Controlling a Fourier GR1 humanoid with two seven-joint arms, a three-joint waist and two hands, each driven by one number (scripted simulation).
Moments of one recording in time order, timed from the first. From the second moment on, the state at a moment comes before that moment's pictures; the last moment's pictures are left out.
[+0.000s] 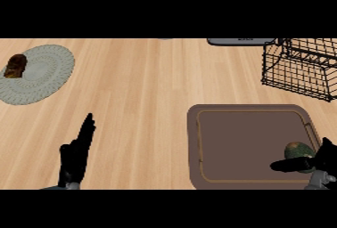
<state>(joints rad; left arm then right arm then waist) 0.05 0.24 -0.24 -1.39 0.12 0.33 -0.02 0.01 -0.08 -0.21 -1.74 0.89 0.19 1.15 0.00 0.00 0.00</state>
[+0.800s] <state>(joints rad) 0.07 0.23 -0.21 -1.43 0.09 0.31 0.01 -0.02 -0.22 -0.25 -1.58 0.95 0.25 0.89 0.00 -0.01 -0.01</state>
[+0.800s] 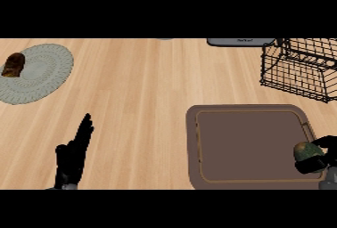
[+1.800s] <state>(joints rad) 0.07 0.22 -0.21 -1.41 0.09 0.31 -0.01 -0.18 -0.89 -0.63 -1.11 0.43 0.51 -0.24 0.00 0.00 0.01</state>
